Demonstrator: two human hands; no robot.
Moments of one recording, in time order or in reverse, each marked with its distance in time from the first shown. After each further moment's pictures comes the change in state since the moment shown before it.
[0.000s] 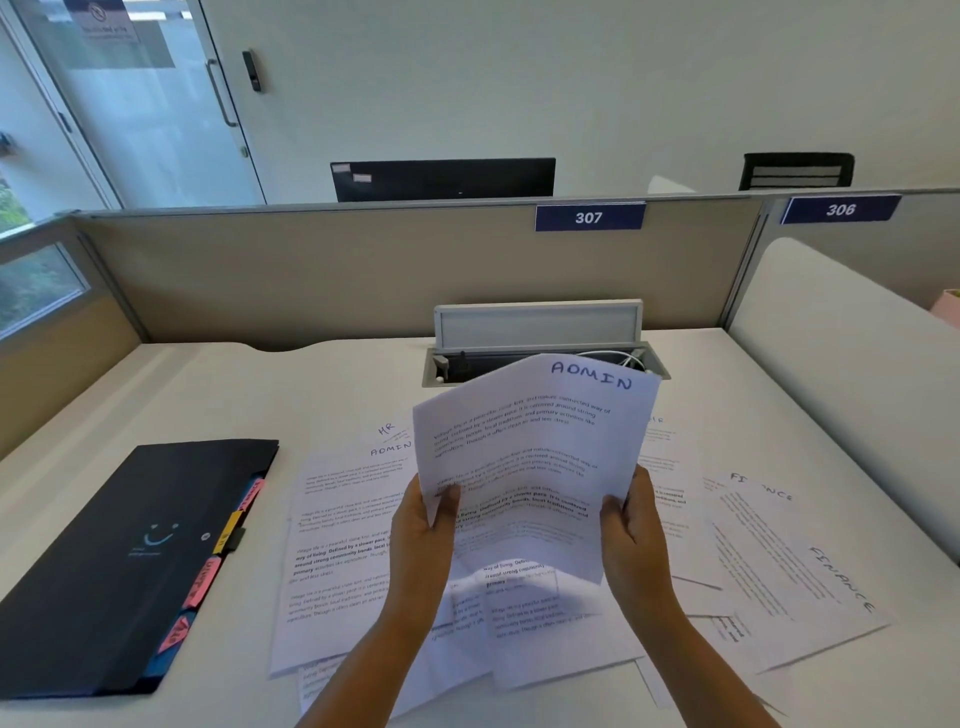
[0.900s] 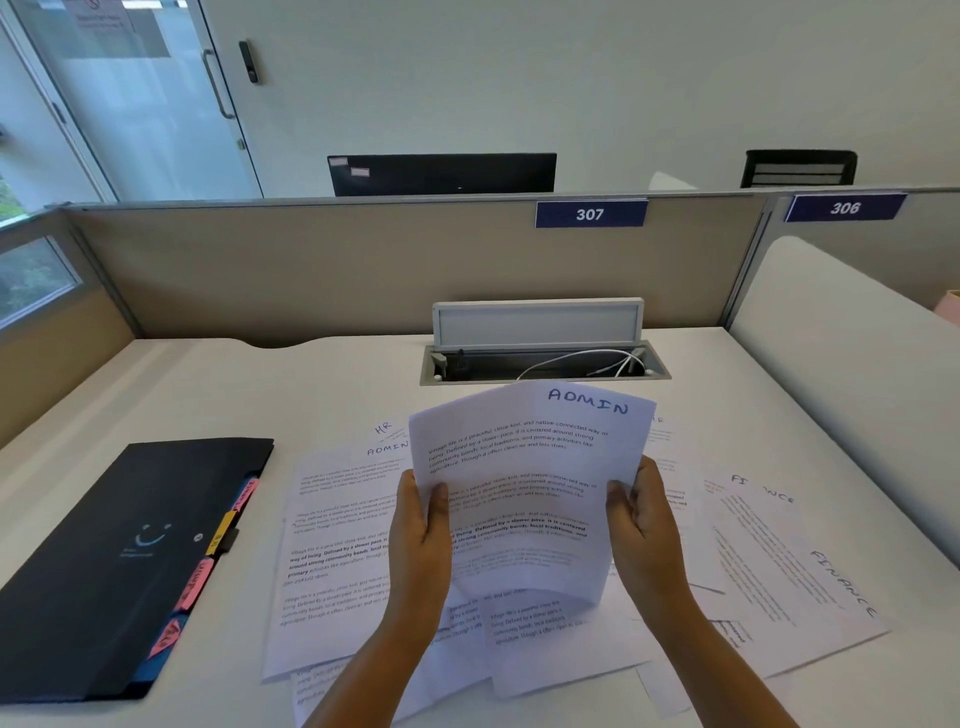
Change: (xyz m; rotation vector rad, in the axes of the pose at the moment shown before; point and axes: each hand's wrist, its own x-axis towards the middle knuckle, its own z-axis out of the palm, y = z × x) left_hand -0.006 0.011 0.004 -0.026 0.052 0.055; right_hand 0.012 -0.004 -0.007 -0.009 -0.012 -0.027
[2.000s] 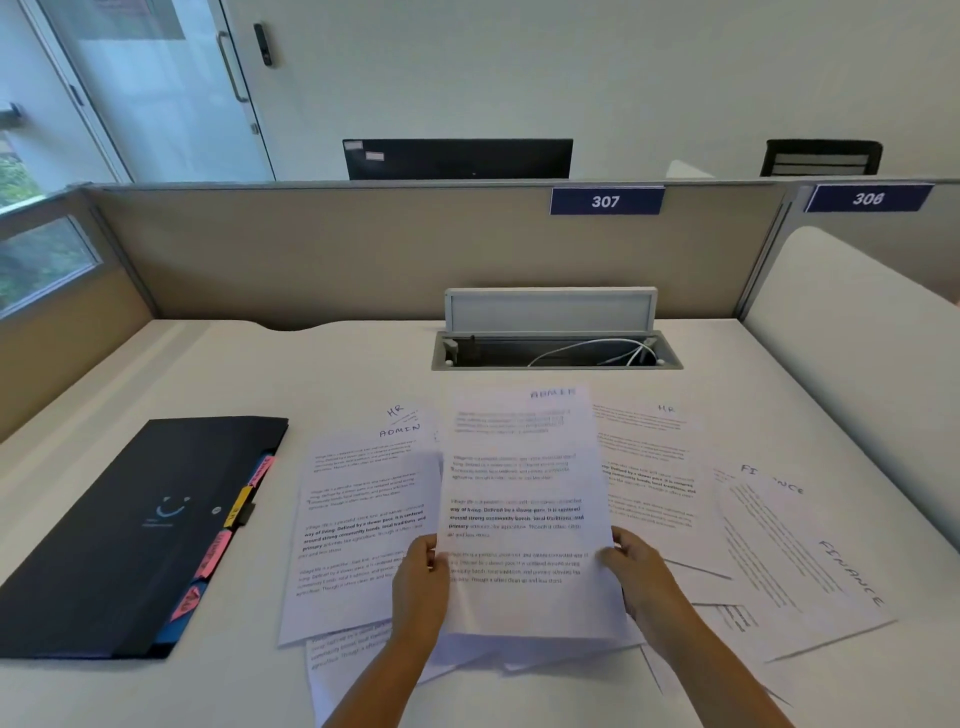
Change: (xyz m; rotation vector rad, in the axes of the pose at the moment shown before) left_hand -0.010 -0.104 -0.024 0.491 -0.047 -0.375; right_hand -0.014 0.084 -0.006 0.048 -0.242 0.613
